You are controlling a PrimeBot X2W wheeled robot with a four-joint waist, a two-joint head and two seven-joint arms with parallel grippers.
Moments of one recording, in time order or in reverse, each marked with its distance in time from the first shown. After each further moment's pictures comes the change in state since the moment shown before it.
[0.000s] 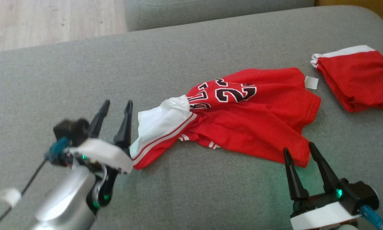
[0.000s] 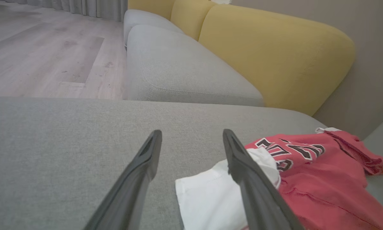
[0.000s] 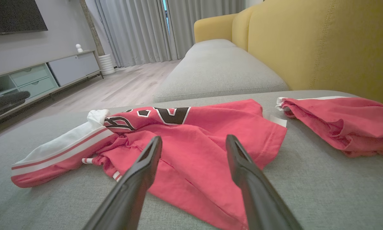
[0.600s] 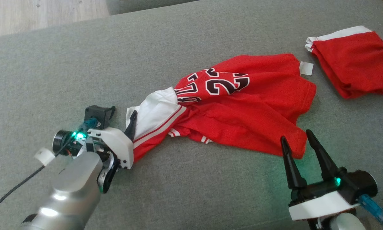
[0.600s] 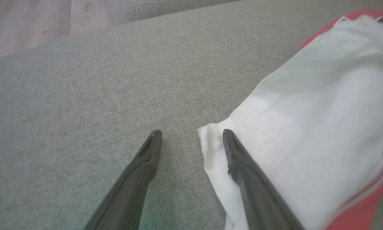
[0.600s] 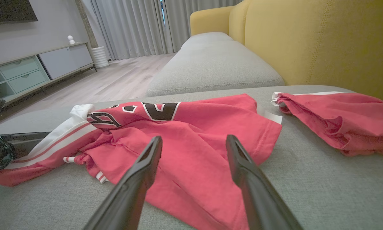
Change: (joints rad) left arm -0.259 -0.102 -0.164 0.508 0.141 -0.049 0.140; right arm -0.061 -0.016 0.024 0.001 0.000 0.000 0.000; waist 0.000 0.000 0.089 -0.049
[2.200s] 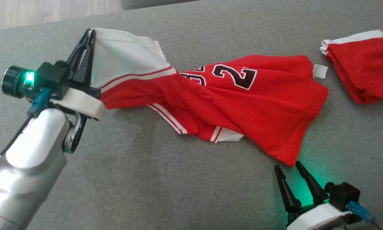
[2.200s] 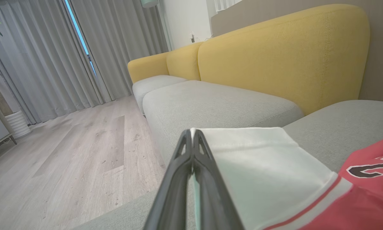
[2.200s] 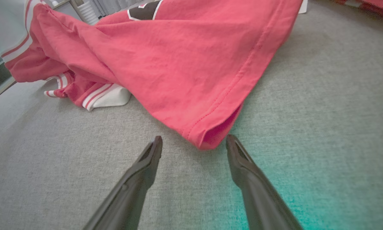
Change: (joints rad) left arm -0.110 0.196 0.087 -0.328 0.155 0.064 -0.240; right arm -0.022 -0.071 0.124 0.277 0.225 0.000 0.000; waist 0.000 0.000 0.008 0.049
